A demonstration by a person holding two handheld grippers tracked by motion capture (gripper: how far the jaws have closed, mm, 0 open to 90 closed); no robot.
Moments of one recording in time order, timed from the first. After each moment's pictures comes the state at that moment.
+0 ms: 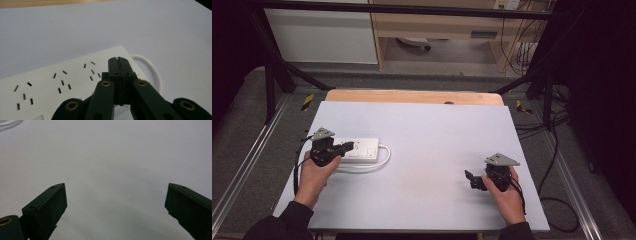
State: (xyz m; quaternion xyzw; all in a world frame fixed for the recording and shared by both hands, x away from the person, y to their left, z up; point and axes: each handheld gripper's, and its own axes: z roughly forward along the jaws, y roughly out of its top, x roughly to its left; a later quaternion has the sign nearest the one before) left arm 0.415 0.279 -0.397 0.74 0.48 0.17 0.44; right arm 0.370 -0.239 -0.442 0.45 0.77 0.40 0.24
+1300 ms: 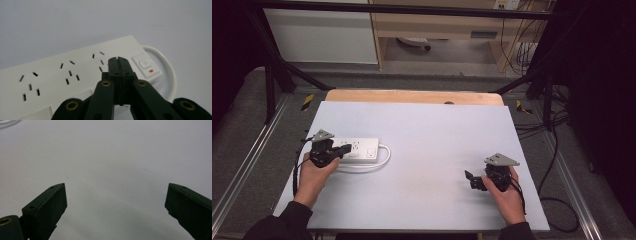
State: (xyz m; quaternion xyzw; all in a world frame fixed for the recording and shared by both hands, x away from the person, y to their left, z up) left arm 0.419 0.285 -0.412 0.75 0.49 0.17 0.42; right arm 0.370 -0.239 -0.443 0.45 0.77 0.39 0.24
